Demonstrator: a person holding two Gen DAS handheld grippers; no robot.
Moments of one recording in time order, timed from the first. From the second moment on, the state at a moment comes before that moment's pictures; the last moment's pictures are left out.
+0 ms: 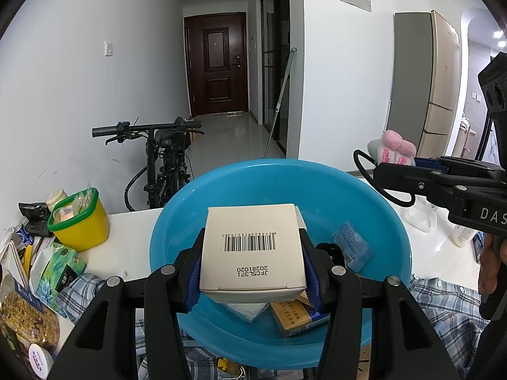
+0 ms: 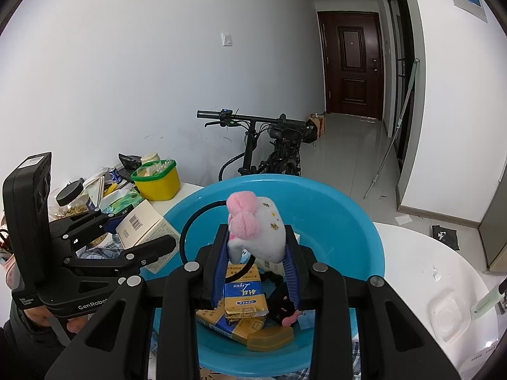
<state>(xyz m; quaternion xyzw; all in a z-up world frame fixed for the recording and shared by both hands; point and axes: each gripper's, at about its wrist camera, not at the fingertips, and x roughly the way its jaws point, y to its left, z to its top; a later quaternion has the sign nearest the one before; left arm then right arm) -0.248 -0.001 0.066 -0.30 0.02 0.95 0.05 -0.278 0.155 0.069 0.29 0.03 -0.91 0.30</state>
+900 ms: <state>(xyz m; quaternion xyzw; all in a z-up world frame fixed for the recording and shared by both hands) -0.249 0.000 0.066 -0.30 0.02 0.95 0.05 -0.278 0.150 0.068 0.29 0.03 -0.91 0.30</state>
